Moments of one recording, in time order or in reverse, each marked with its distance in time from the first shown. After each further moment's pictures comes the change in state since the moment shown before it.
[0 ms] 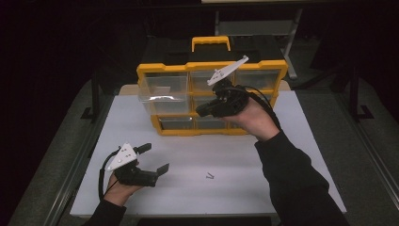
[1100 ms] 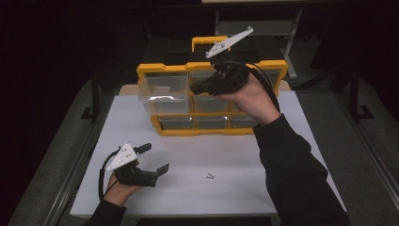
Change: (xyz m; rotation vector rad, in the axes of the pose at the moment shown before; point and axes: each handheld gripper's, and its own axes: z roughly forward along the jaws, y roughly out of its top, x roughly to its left) left arm 0.000 0.000 0.000 0.006 -0.002 0.003; right arm -0.005 0.046 -0.026 -0.100 -0.010 -0.012
